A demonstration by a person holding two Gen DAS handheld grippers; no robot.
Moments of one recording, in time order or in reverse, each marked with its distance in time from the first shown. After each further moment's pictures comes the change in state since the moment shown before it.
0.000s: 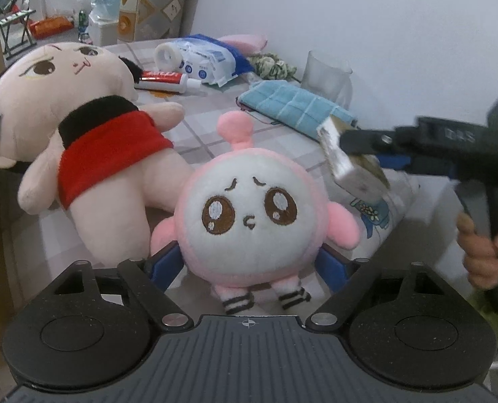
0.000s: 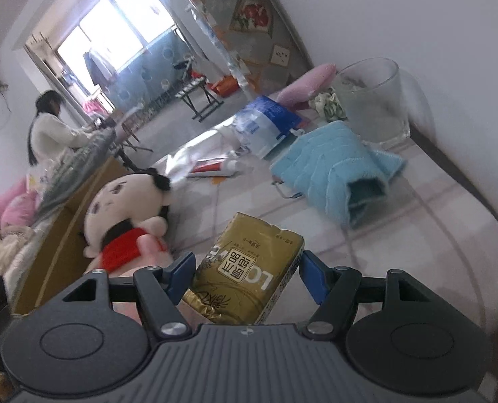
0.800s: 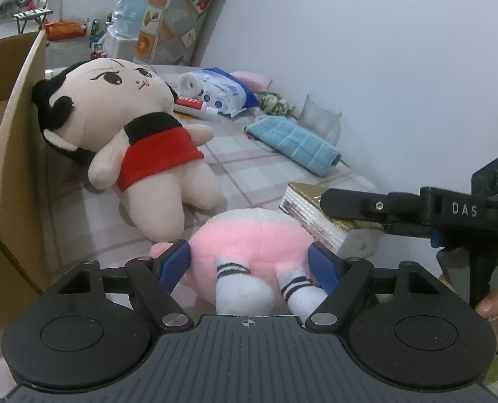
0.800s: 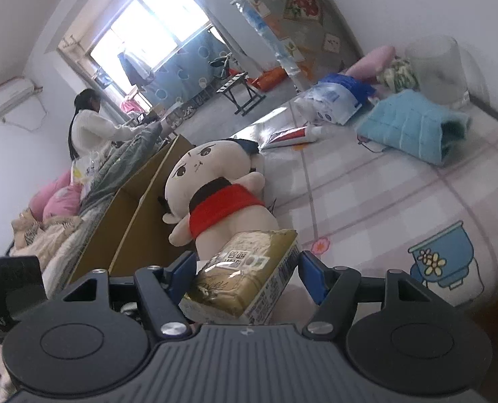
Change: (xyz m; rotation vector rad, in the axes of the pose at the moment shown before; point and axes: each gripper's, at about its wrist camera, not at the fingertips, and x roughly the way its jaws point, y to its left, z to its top) left arm -0.061 0.025 -0.022 -0.090 -0.121 -0.064; right arm -0.007 0.069 -0.047 0.020 0.017 0.145
